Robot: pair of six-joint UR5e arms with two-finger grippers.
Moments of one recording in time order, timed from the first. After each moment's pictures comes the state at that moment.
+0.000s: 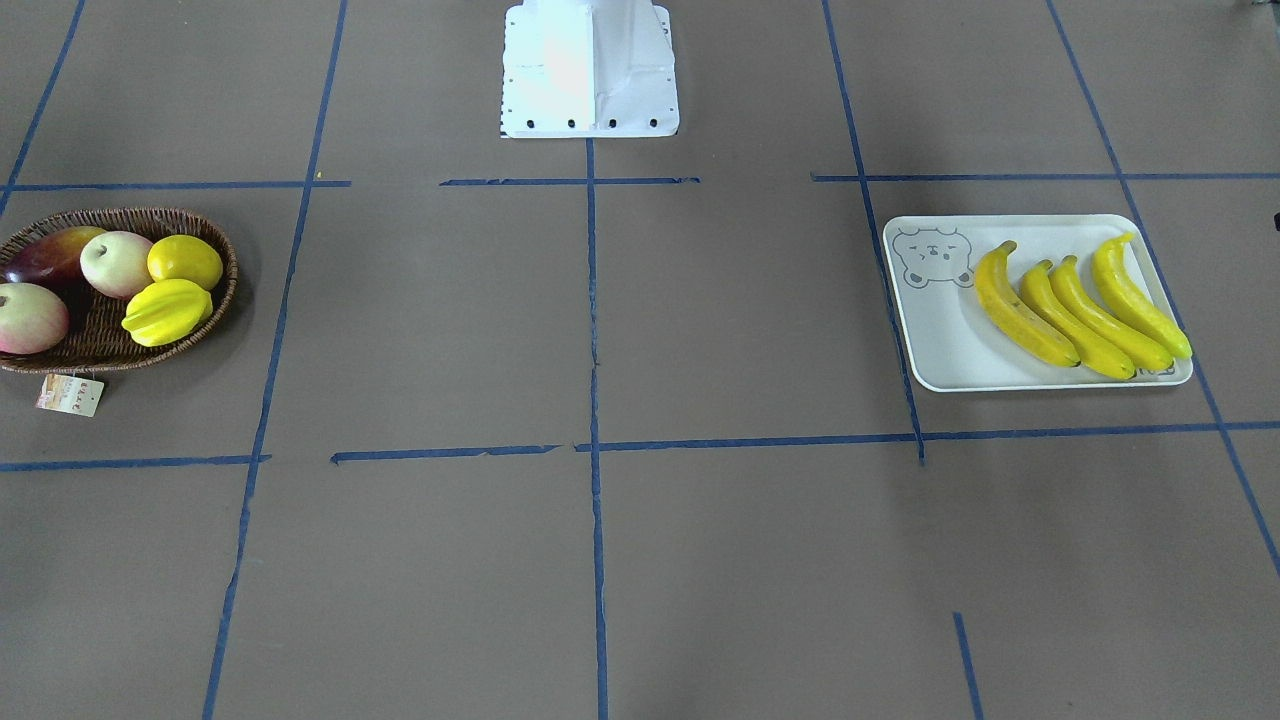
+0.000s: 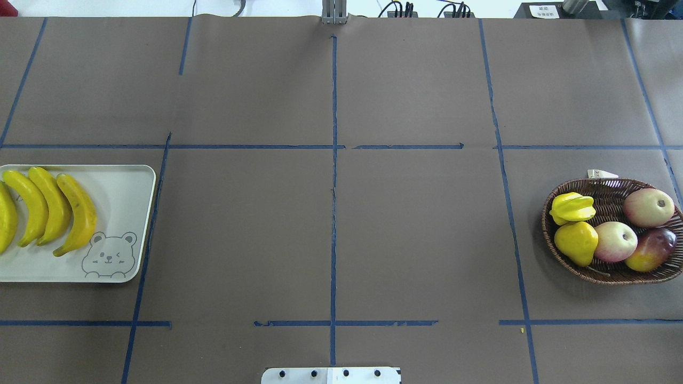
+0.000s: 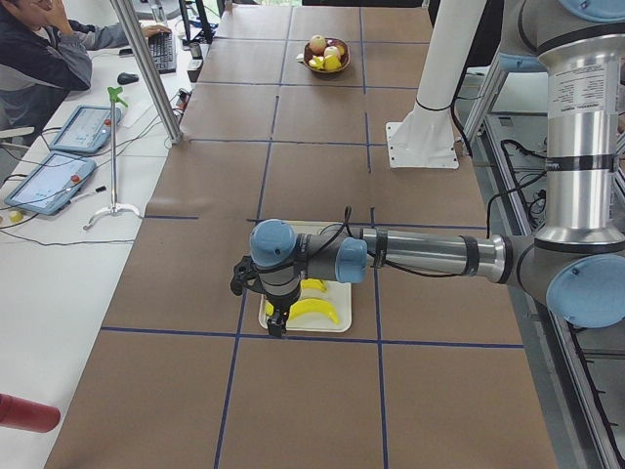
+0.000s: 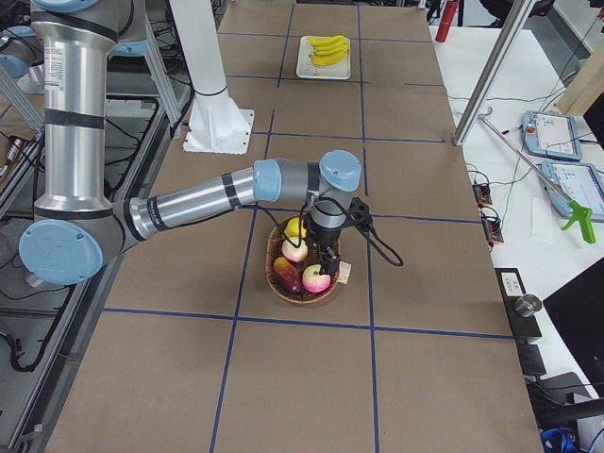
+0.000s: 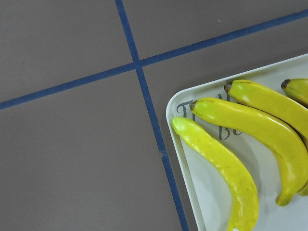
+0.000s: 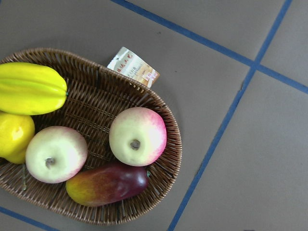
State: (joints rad) left arm -1.53 -1.47 -1.72 -1.57 -2.38 0.17; right arm 1.44 -1.67 1.95 -1.88 2.29 -0.33
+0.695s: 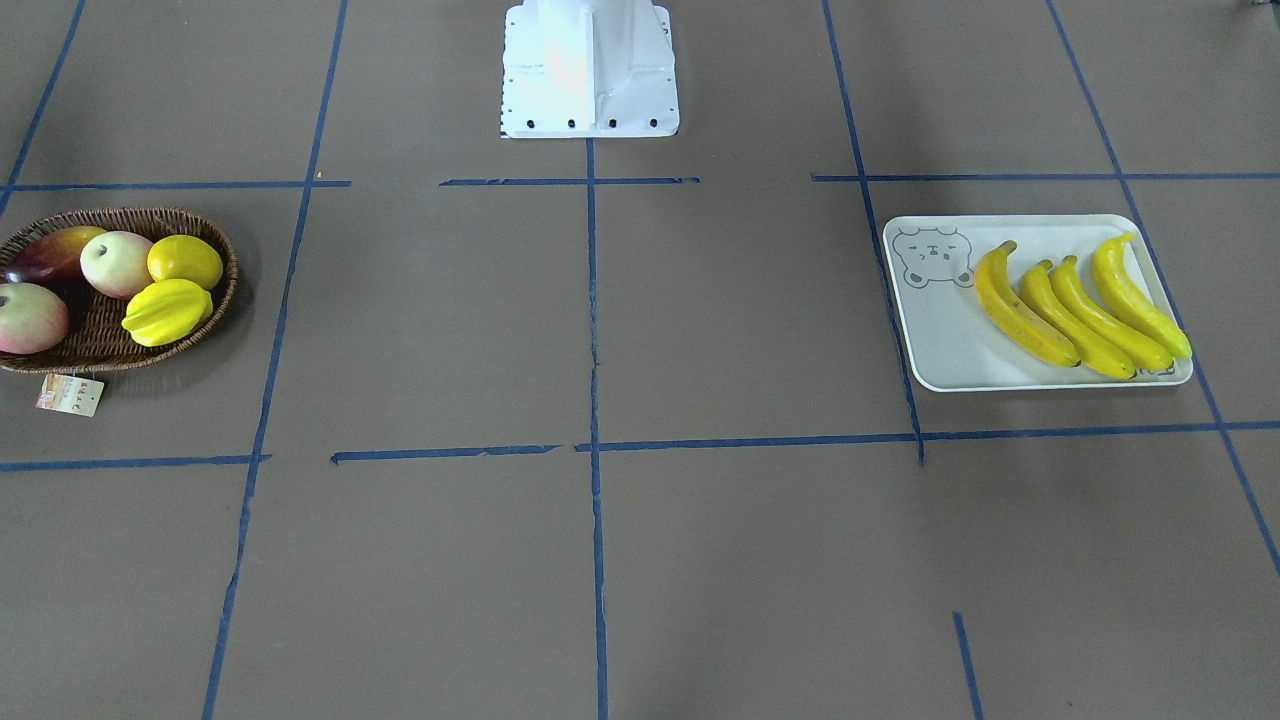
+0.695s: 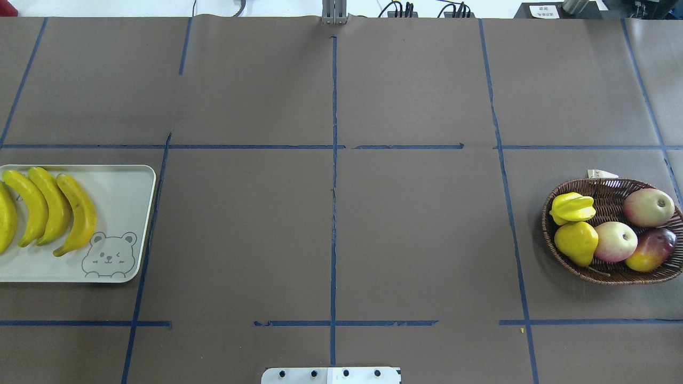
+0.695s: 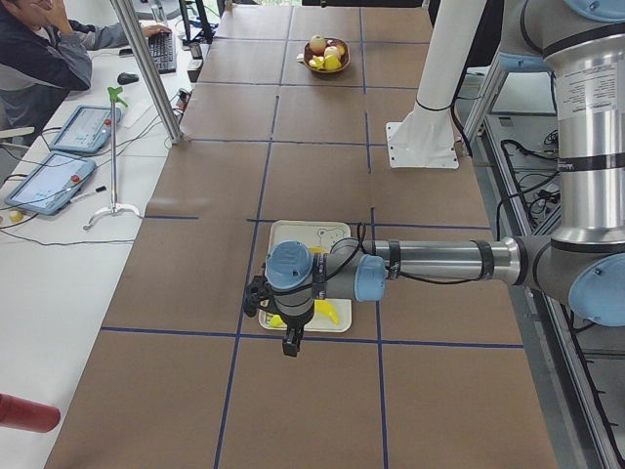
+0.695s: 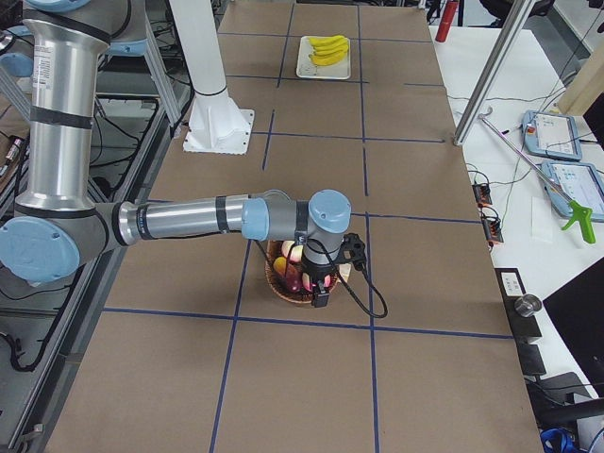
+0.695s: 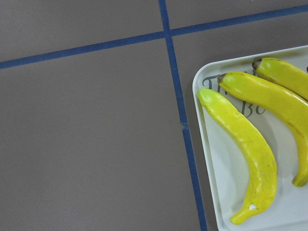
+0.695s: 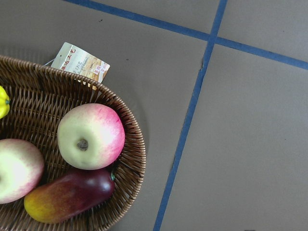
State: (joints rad) left arm -1.55 -1.40 -1.71 -1.62 -2.33 0.16; right arm 1.47 -1.73 1.85 -1.71 2.30 -0.19
